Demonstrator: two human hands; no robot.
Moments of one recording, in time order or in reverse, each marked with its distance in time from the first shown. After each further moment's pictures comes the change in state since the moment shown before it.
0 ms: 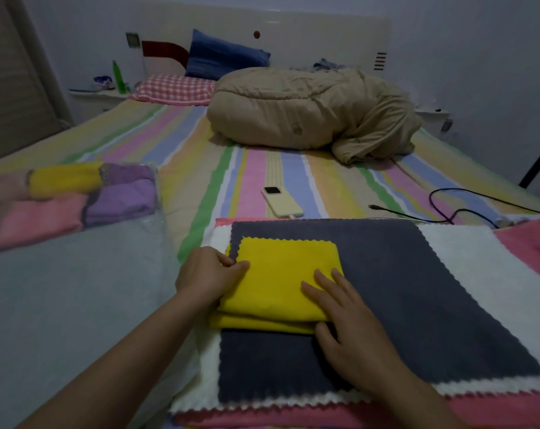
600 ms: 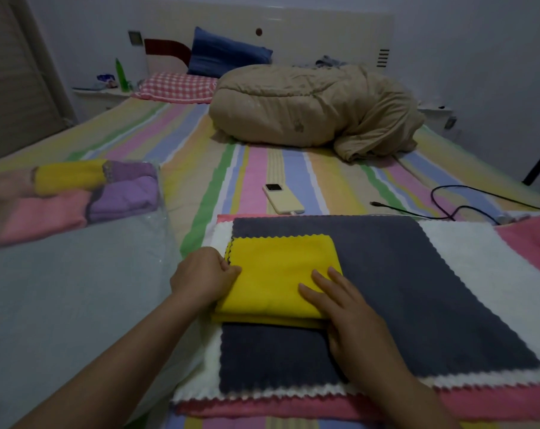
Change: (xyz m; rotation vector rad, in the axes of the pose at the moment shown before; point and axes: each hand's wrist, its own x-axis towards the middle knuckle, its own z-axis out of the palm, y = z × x) left_hand -0.003 -0.009 -0.003 0.198 -0.020 0.015; right_hand -0.005 0.007 0.010 -0.125 0.214 -0.155
